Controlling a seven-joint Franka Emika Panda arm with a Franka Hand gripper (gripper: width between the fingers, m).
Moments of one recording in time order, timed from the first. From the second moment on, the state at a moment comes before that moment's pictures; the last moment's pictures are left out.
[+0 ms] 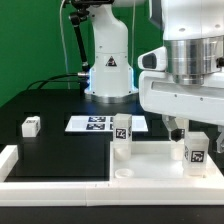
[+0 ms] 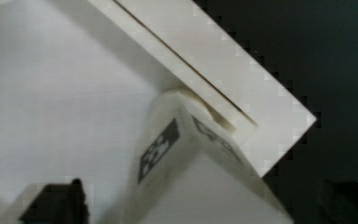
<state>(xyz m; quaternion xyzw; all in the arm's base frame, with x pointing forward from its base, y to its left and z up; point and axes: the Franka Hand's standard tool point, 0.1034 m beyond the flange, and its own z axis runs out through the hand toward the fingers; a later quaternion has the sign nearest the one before) 0.630 0.119 0.080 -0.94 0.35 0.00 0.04</state>
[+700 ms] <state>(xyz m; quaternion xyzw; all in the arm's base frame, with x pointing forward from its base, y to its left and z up) 0.631 0.126 0.079 -0.98 0.18 -0.02 0.02</state>
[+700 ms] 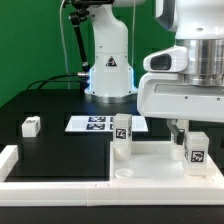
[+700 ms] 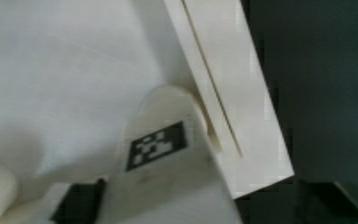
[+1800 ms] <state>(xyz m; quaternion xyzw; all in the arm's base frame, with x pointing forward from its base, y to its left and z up) 0.629 0.123 0.075 -0.68 0.73 0.03 0.07</state>
